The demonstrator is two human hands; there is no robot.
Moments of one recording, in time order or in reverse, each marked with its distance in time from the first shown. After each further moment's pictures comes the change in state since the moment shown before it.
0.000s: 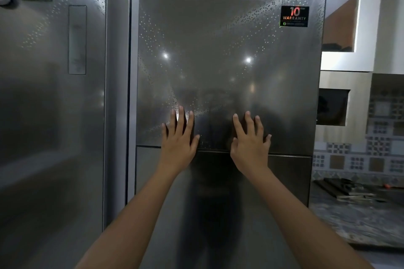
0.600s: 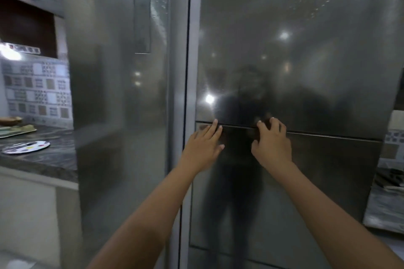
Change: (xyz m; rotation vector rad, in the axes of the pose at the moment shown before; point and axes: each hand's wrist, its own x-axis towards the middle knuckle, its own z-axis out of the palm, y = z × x) left_hand -0.074 -0.077 -0.037 0.036 -0.395 0.091; right_hand -0.043 -0.089 0.018 0.065 -0.182 0.041
